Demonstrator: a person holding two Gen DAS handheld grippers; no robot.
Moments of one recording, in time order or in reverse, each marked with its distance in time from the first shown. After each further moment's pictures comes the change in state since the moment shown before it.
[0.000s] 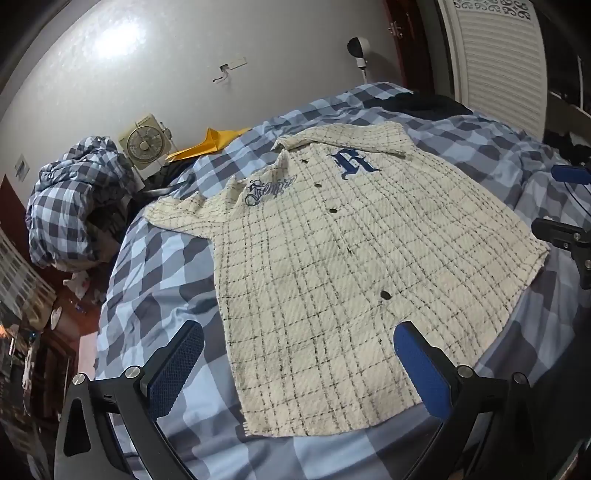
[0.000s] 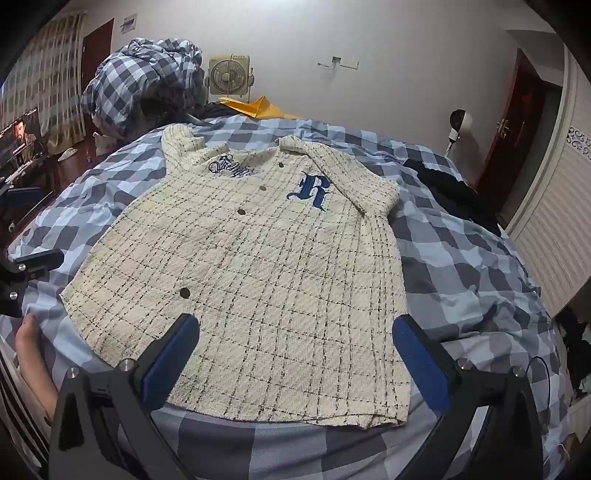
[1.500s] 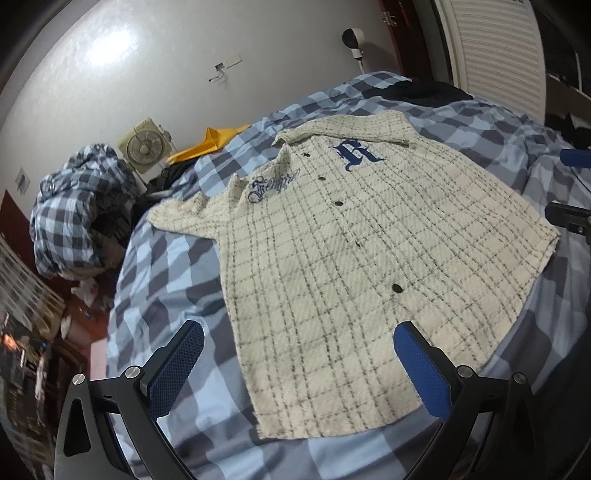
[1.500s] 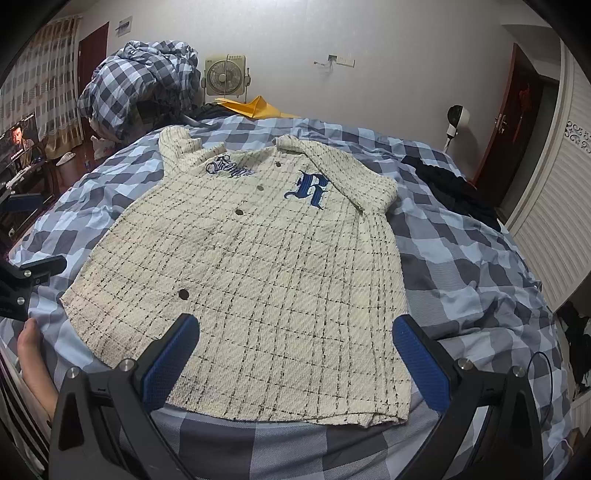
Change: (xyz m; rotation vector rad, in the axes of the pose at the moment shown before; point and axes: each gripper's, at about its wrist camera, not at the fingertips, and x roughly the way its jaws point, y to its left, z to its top) left arm 0.011 -0.001 0.000 0.057 -0.024 0.058; right arm -0.002 0.001 0.001 0.012 0.012 -0.003
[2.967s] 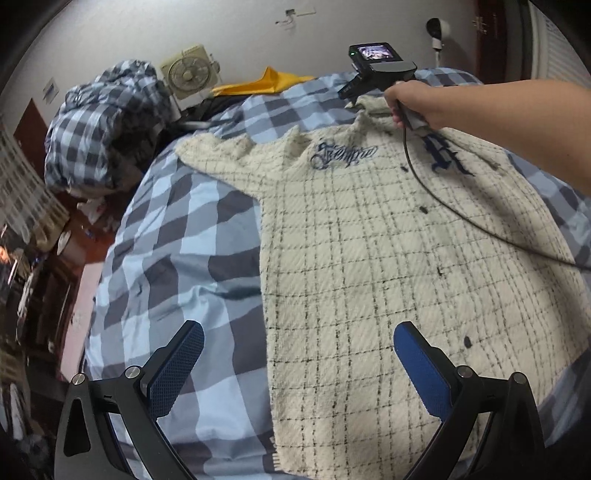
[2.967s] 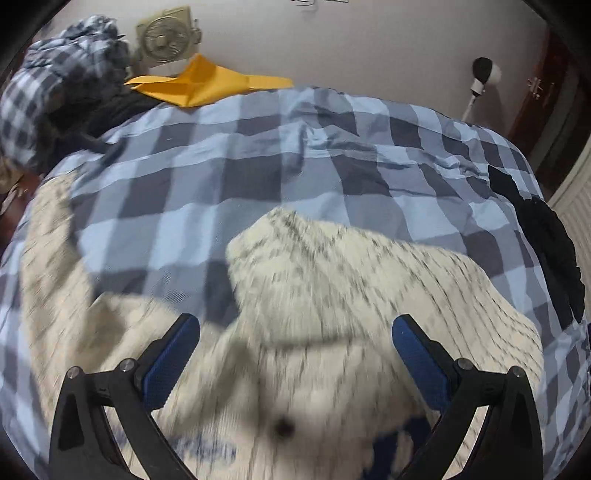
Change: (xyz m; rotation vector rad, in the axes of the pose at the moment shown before) left arm 0.096 0.086 0.027 -0.296 0.242 0.007; right arm 0.424 0.025 0.331 0.152 0.233 -0.036
